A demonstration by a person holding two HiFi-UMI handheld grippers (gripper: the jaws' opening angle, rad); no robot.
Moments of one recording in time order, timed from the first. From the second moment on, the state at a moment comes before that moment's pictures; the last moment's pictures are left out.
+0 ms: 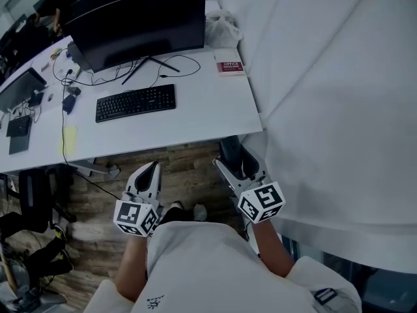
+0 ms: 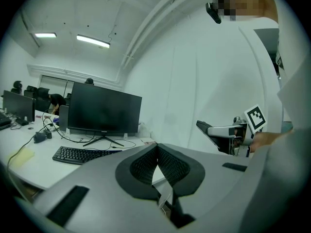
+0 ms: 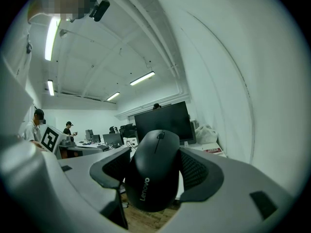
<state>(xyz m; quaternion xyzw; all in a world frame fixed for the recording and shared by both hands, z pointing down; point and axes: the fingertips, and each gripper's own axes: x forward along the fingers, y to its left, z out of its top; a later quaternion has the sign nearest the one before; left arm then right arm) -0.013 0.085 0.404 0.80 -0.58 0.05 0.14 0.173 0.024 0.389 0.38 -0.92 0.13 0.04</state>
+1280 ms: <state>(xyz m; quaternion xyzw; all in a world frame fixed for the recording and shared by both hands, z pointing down) -0.015 0.047 0.405 0.81 -0.57 0.04 0.14 0.171 -0.009 0.390 0.38 -0.91 0.13 0.04</state>
